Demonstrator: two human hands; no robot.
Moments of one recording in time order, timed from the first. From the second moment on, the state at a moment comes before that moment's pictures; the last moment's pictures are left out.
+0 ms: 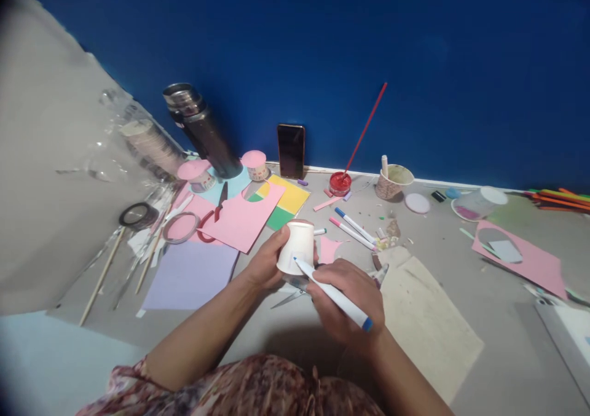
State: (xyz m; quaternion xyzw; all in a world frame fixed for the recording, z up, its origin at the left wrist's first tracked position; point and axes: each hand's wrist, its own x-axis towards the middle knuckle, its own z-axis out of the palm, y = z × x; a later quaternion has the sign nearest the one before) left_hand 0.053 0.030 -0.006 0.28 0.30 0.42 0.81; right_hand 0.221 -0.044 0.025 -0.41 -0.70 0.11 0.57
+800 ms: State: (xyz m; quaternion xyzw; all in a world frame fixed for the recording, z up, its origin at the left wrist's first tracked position) left_hand 0.055 0.027 -0.002 0.31 0.30 0.43 0.79; right_hand 0.220 -0.039 0.034 -0.43 -0.74 0.06 0.51
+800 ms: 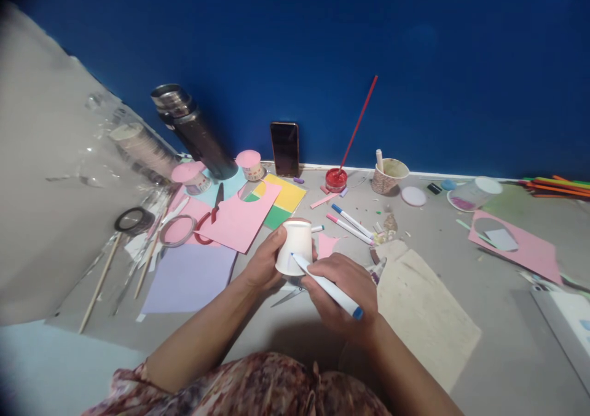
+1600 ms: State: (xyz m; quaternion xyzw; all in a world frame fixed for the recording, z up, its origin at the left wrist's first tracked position) left_hand 0.056 0.026 -0.001 0.31 0.32 0.45 0.78; right_hand 0.221 -0.039 0.036 -0.44 -0.74 0.07 0.51
